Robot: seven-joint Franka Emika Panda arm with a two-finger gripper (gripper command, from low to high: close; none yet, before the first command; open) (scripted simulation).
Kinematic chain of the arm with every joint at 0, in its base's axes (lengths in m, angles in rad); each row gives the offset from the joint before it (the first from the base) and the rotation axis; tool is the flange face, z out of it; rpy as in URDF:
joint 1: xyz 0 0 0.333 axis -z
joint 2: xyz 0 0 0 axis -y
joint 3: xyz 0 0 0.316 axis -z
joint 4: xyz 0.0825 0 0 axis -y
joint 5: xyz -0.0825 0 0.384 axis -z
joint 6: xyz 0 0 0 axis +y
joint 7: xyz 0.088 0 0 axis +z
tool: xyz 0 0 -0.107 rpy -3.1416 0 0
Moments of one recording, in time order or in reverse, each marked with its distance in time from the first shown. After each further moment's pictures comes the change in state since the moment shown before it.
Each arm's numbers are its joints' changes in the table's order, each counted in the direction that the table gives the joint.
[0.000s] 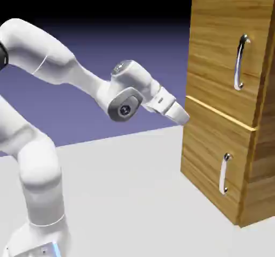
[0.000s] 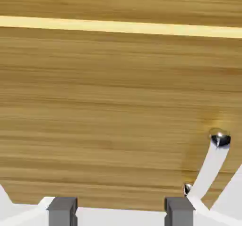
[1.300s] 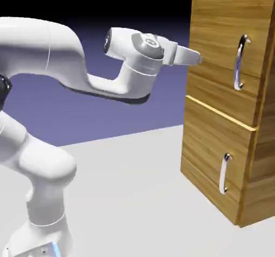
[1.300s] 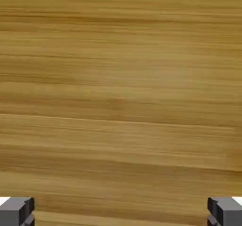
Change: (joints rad) arm -0.605 0.137 0.650 0.442 1.696 -0.004 -1.313
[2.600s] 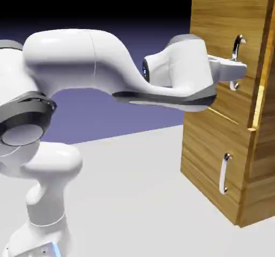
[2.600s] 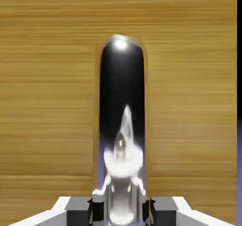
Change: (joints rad) arm -0.300 -0.029 0.326 0.243 0.916 0.105 -0.803
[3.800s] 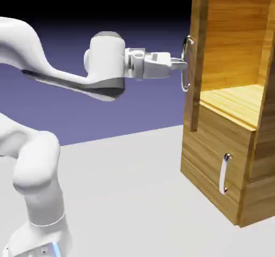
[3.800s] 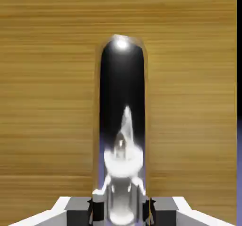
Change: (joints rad) arm 1.186 0.205 -1.122 -0.482 -0.819 0.161 0.144
